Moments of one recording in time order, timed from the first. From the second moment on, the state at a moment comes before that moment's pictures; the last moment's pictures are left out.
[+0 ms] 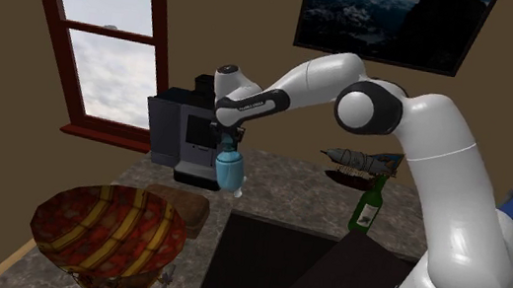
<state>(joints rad) -0.04 0.74 0.11 -1.35 -0.41 2.22 1.16</state>
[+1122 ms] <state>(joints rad) -0.03 0.87 0.08 -1.36 -0.44 2.36 1.22</state>
